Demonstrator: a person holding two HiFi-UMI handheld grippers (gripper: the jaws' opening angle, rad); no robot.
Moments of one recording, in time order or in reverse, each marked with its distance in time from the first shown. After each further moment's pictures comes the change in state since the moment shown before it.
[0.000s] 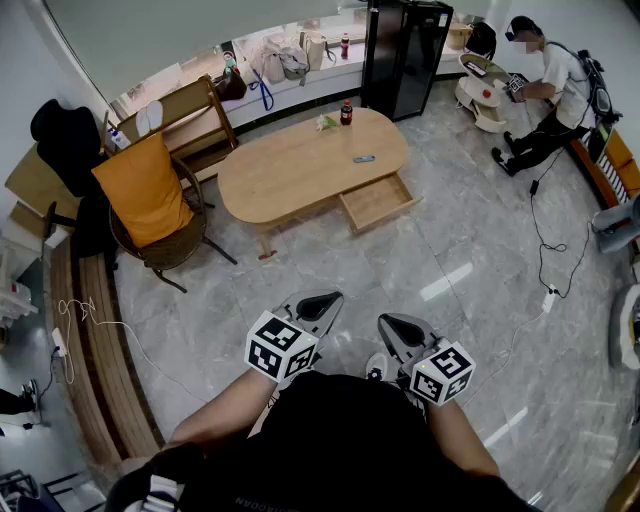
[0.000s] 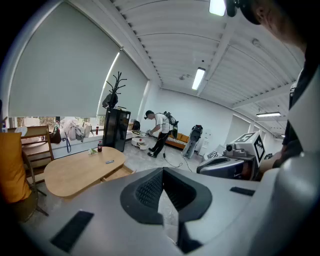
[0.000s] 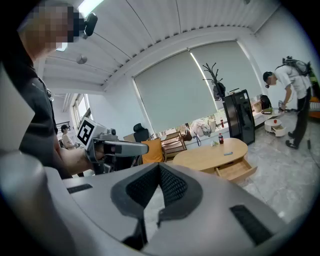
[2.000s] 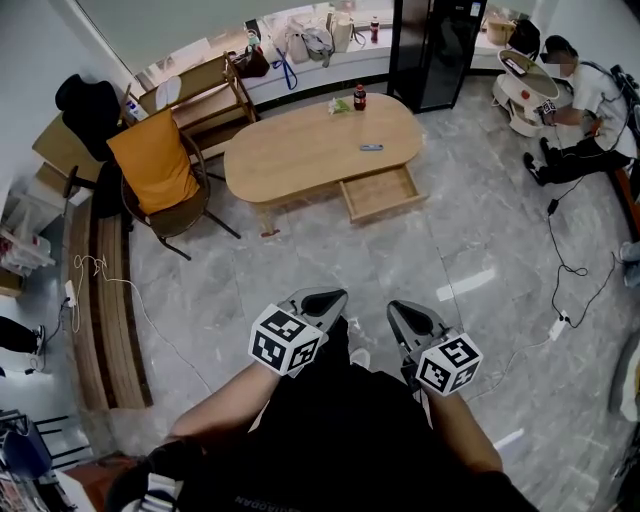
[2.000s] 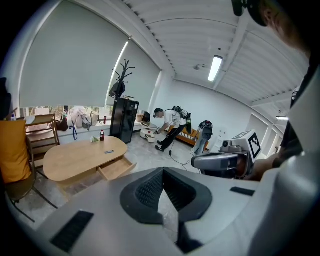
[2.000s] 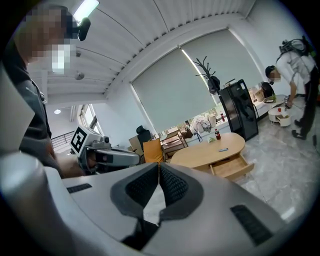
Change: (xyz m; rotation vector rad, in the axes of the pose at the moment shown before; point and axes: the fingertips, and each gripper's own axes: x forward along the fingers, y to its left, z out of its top) left arm 0.138 -0.063 0.005 -0.110 0.080 0.140; right arm -0.067 -0.159 0.012 0.070 0.024 0.118
